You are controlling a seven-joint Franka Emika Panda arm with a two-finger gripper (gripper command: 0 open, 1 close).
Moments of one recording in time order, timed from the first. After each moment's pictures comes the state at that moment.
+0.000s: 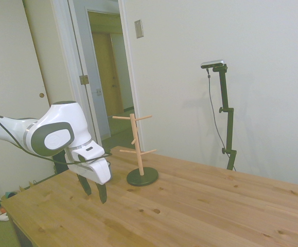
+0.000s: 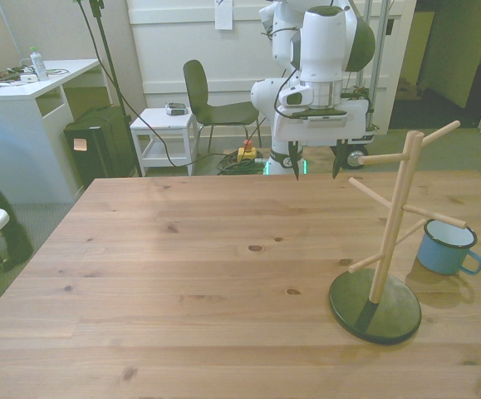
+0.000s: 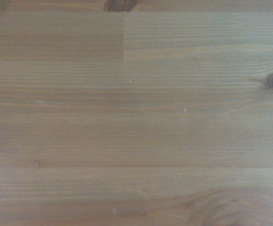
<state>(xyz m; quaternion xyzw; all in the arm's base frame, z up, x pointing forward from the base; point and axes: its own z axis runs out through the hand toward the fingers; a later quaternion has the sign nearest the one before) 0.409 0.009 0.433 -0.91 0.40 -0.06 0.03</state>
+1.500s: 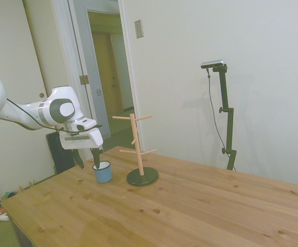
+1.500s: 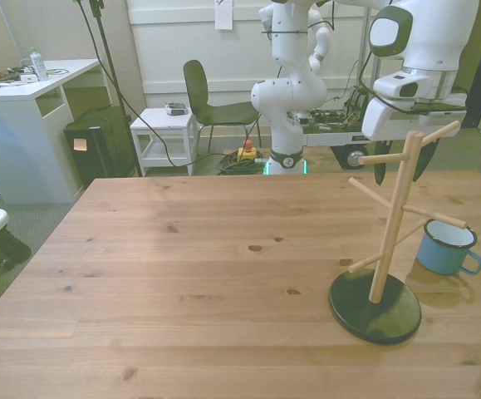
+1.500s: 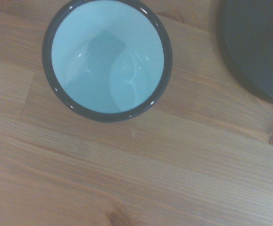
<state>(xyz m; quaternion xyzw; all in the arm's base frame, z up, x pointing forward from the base) 0.510 0.181 0.474 -0.96 0.27 -0.06 -0.03</state>
